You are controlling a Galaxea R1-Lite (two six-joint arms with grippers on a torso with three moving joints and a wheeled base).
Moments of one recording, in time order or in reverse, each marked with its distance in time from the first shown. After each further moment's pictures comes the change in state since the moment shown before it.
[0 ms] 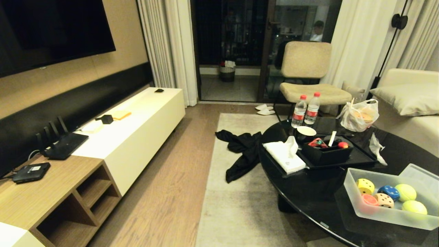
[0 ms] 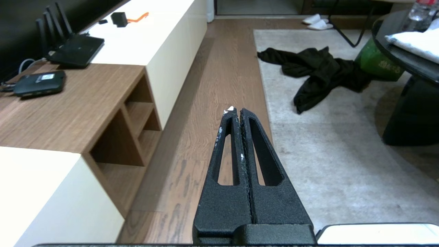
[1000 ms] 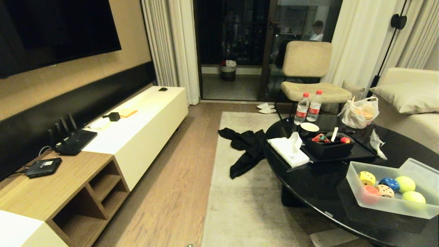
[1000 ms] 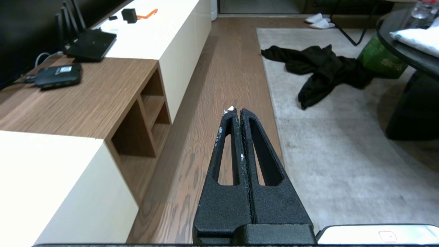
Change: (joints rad) left arm 0.000 0.000 0.000 -0.001 0.000 -0.001; right arm 0.000 0.000 0.000 0.000 0.001 0.000
